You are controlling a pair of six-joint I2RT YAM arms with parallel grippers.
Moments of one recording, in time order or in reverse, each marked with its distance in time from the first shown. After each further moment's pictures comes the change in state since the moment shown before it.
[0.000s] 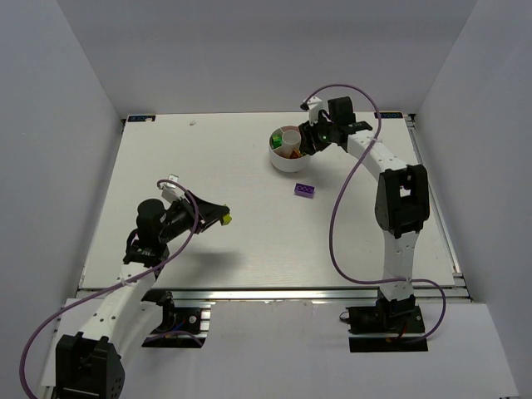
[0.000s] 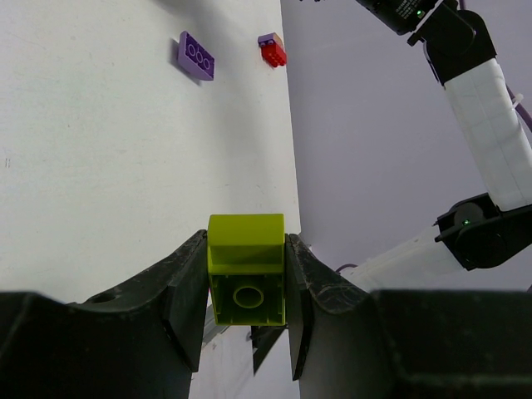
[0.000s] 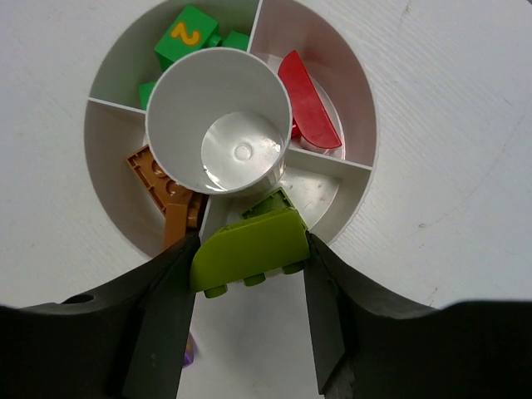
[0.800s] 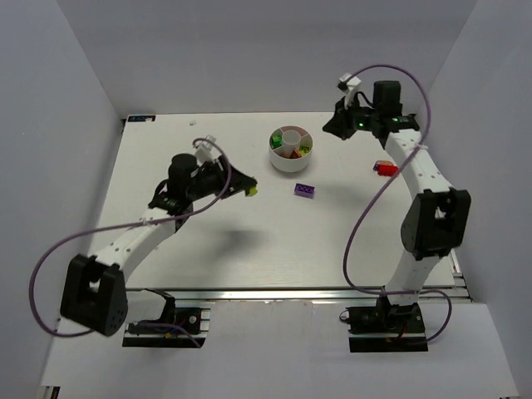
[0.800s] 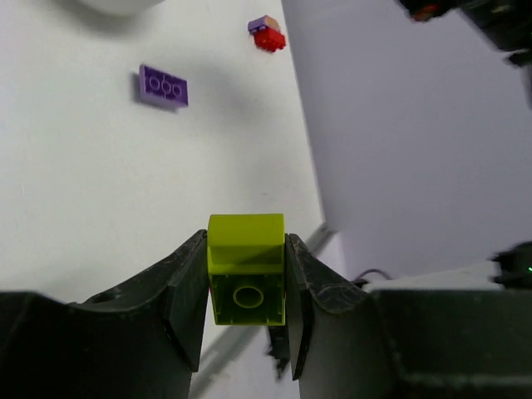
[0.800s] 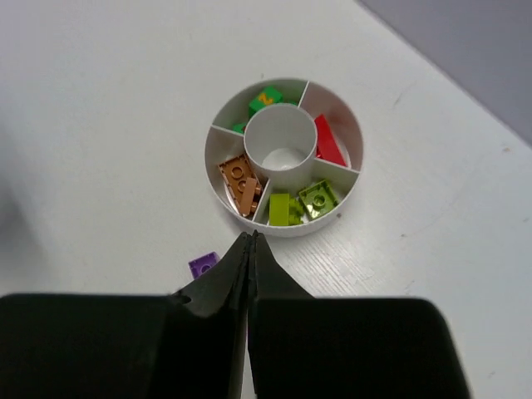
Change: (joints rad) left arm -0.164 0.404 0.332 0.008 -0.047 0.126; right arm -0.126 -0.235 -0.064 -0.033 -0.305 0.011
